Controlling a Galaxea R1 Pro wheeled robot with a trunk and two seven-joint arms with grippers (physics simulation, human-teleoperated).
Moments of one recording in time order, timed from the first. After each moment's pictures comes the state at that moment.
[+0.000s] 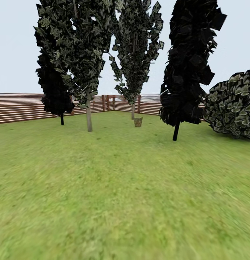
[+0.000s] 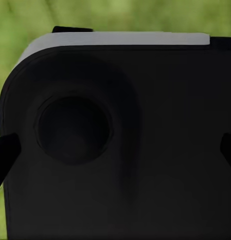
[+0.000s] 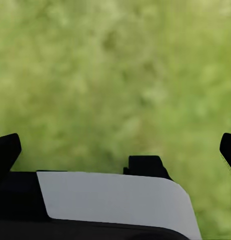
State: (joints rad) left arm 0.01 0.01 0.01 -0.04 0.06 -0.01 -0.11; right arm -0.07 0.02 -0.01 -0.04 0.00 -0.28 0.01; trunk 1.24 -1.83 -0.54
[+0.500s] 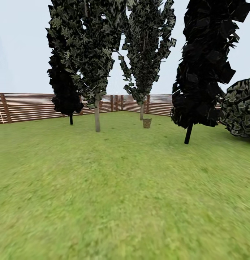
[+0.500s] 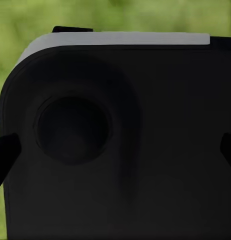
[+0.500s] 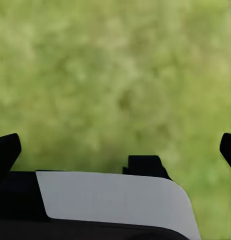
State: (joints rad) left arm 0.01 0.01 0.01 -0.04 0.06 -0.01 -0.11; right arm -0.07 0.02 -0.01 -0.04 0.00 -0.28 0.01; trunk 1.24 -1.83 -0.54
